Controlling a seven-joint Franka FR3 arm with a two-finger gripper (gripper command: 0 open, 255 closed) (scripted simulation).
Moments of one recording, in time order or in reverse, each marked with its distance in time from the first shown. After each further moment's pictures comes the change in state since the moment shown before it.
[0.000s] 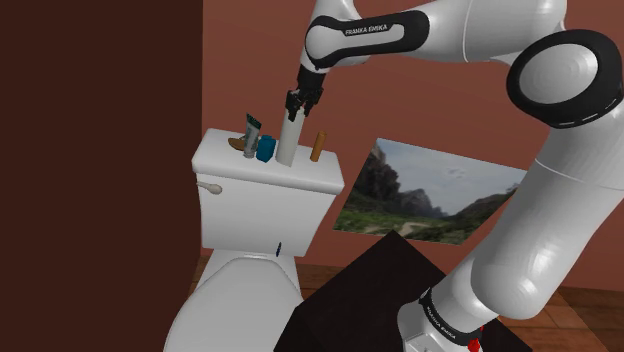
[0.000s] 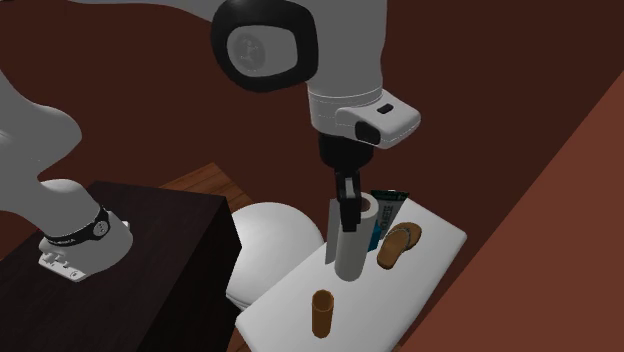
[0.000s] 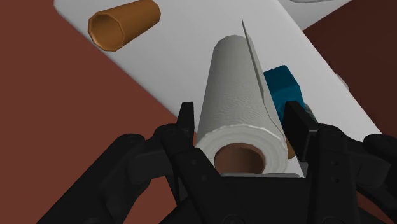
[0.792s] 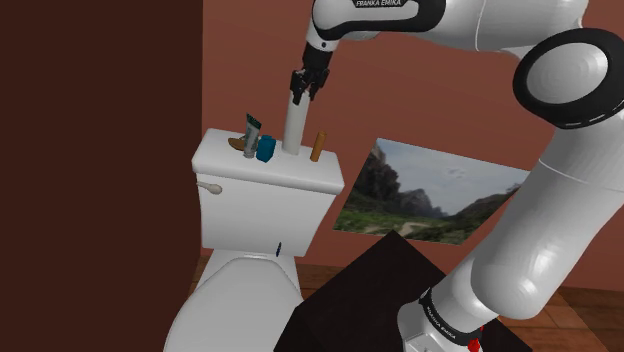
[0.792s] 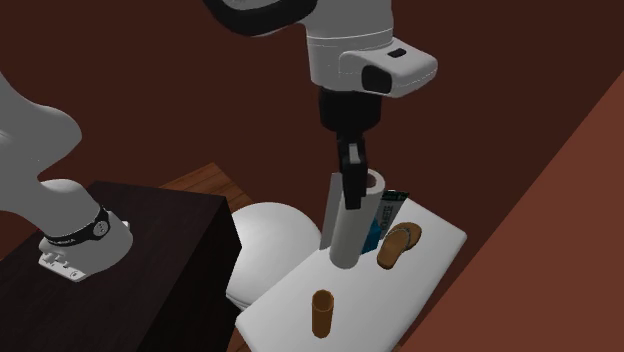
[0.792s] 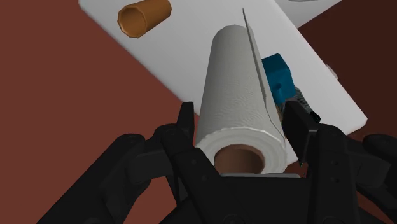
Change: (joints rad) arm -0.001 -0.023 0.000 0.115 0.005 -0.140 -0.011
